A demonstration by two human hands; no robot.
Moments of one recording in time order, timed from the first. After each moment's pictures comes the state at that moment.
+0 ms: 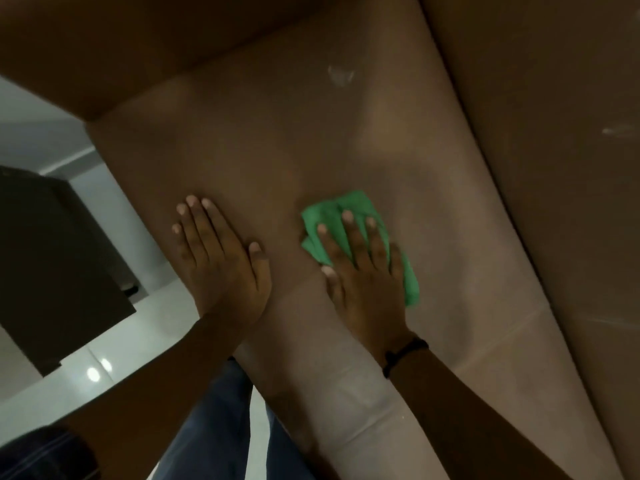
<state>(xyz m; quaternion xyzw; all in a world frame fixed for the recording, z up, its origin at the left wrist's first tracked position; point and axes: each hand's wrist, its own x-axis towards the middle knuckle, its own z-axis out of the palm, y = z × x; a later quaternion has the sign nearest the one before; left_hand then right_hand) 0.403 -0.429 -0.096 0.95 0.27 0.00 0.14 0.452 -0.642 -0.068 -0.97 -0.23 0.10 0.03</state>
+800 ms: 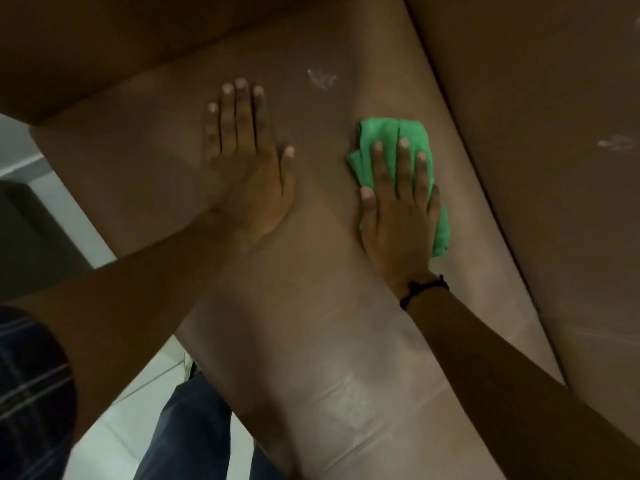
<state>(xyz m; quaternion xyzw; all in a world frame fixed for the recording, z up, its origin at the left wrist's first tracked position) 0.569 -0.424 -0.104 0.99 0.12 0.03 0.07 0.575 -0.662 -0.083 -0.99 -0.10 0.03 0.02</state>
